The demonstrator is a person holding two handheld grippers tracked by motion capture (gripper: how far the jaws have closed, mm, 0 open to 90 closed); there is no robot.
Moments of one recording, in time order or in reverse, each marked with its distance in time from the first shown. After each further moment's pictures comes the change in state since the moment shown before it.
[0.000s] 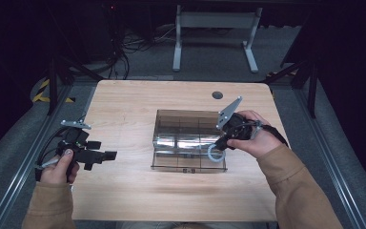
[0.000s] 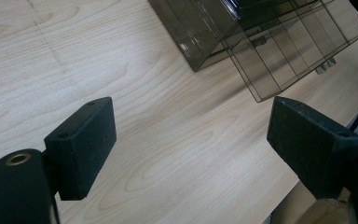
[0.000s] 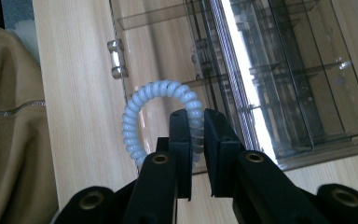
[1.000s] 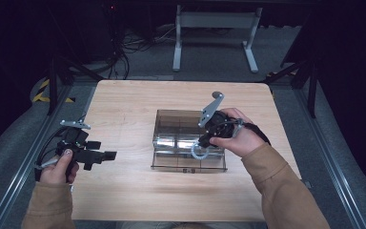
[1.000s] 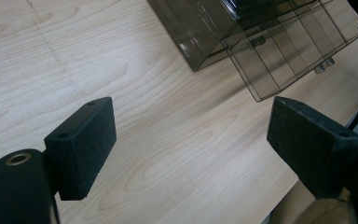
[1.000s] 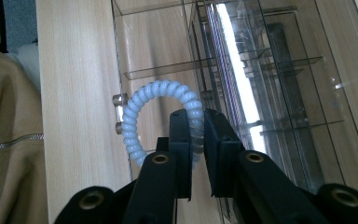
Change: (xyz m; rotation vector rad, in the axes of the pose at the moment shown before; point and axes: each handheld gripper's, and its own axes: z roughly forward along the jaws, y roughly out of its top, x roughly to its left) left arm 0.001 0.000 -0.001 0.002 -0.005 0.000; right arm 0.006 0.039 0.017 -0.044 -0.004 -0.051
